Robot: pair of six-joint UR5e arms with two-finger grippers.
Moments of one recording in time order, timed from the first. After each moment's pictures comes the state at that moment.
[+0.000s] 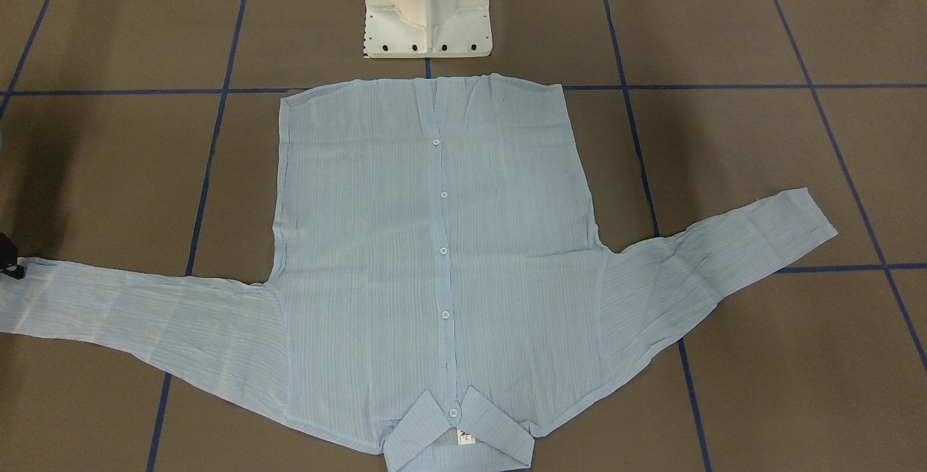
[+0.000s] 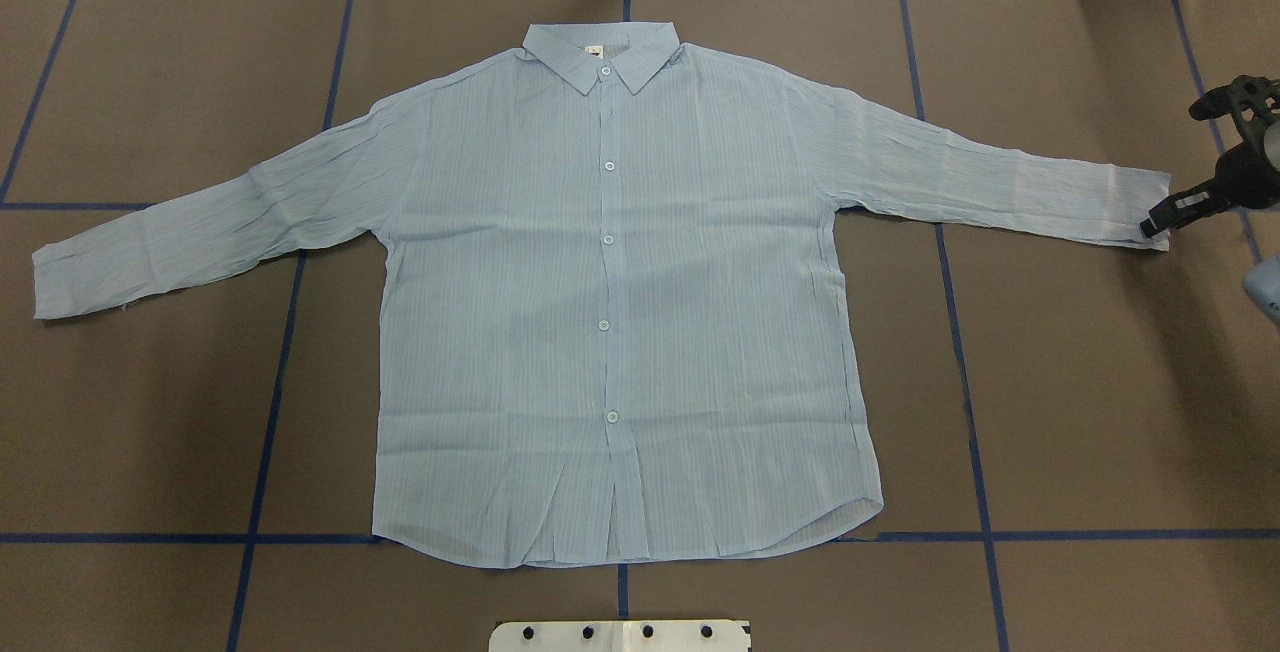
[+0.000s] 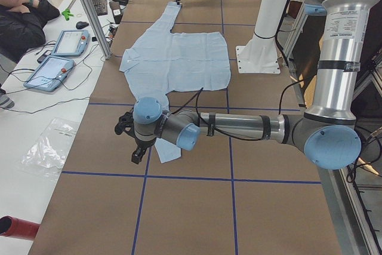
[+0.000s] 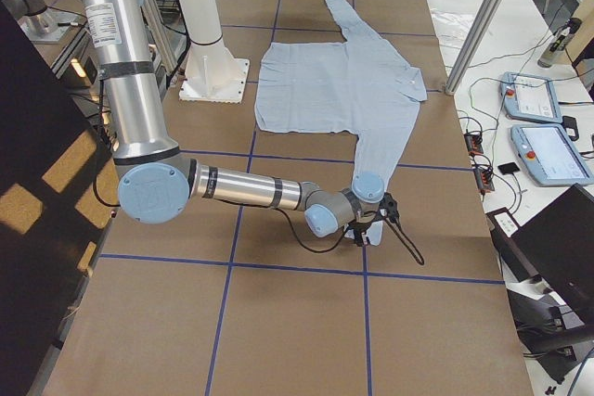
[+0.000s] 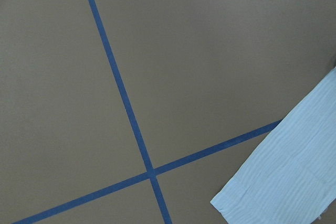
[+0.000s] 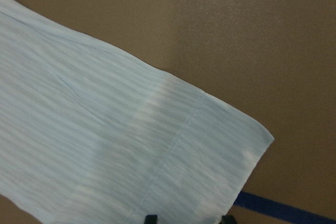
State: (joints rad) left arm -1.50 -1.63 -1.53 -1.96 -2.37 0.02; right arm 1.19 -1.39 1.18 -0.91 2.30 0.29
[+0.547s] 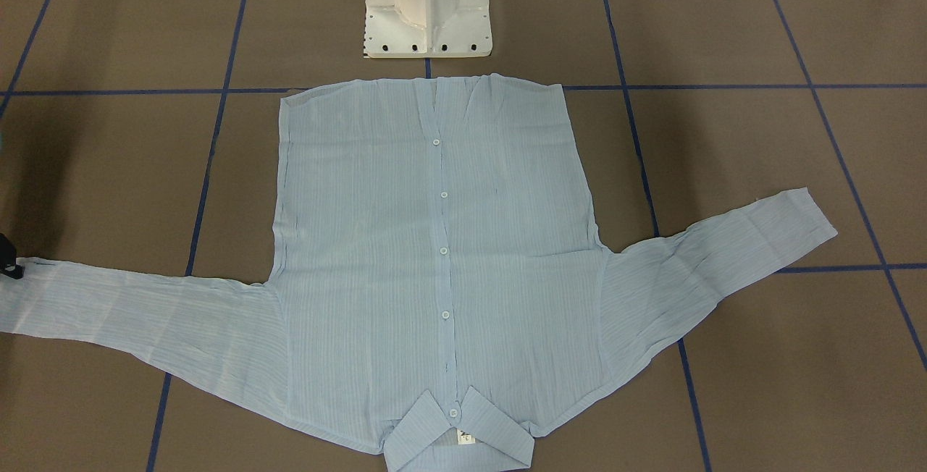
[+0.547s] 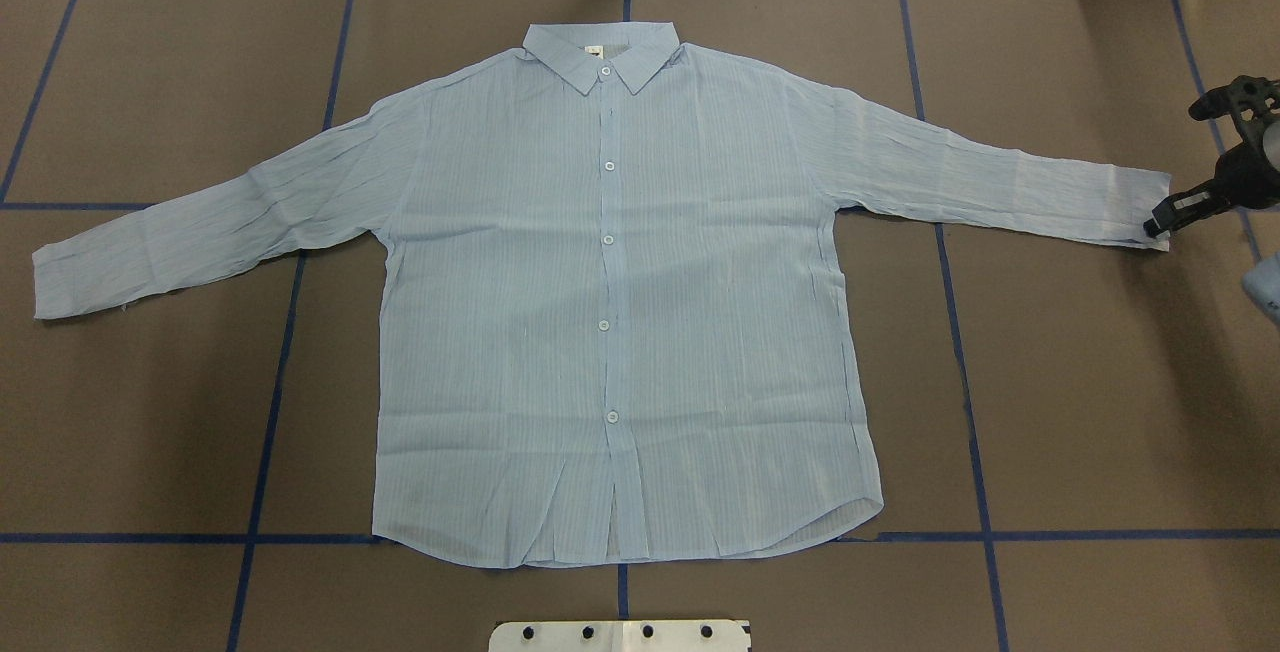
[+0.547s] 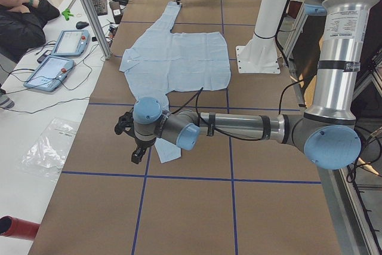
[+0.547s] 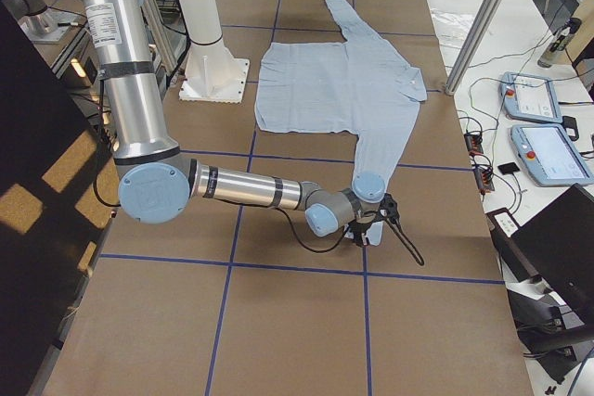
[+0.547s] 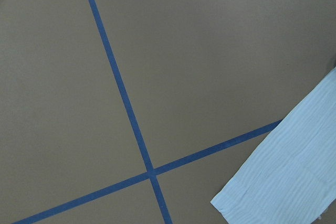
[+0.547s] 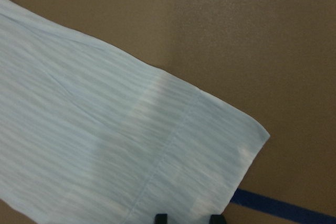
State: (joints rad) left arm -1.50 -1.63 -1.53 -1.96 -2.37 0.02; right arm 1.19 -1.39 1.18 -0.93 2.29 0.29
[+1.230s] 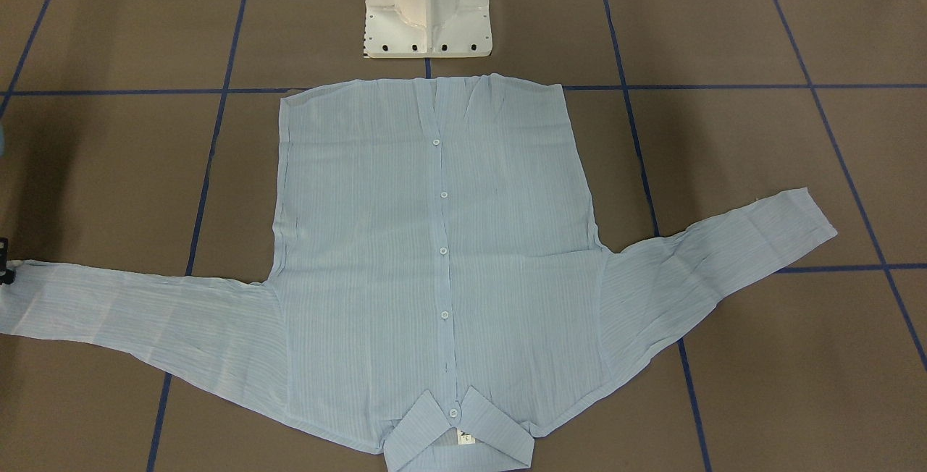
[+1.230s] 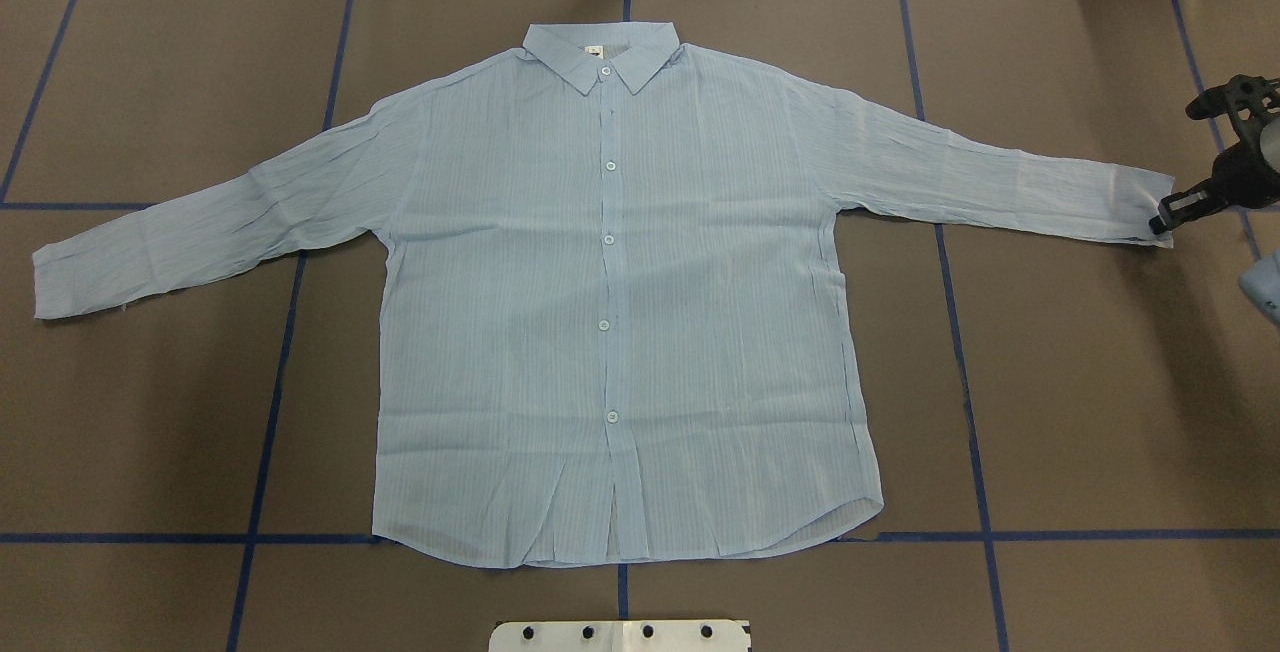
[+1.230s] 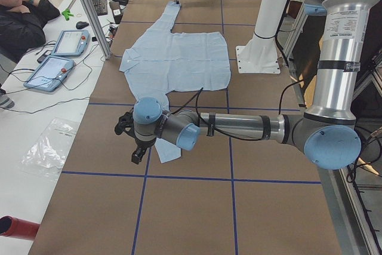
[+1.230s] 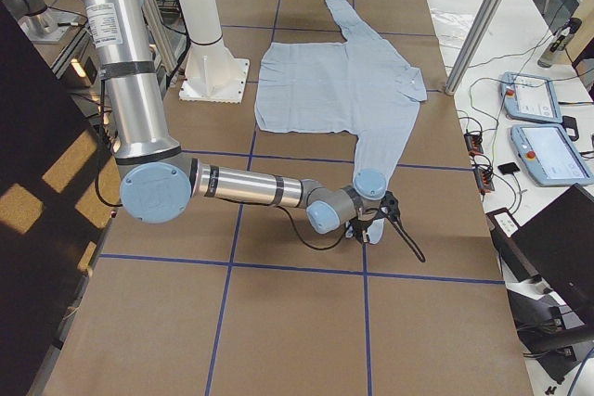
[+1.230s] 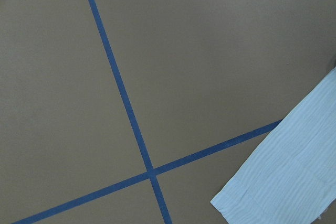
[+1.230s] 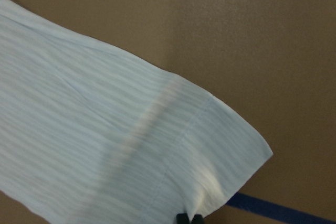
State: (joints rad) left arm -1.50 -1.64 -1.53 -1.96 -2.37 0.02; right arm 1.19 -1.39 1.21 -0.95 2.29 0.29
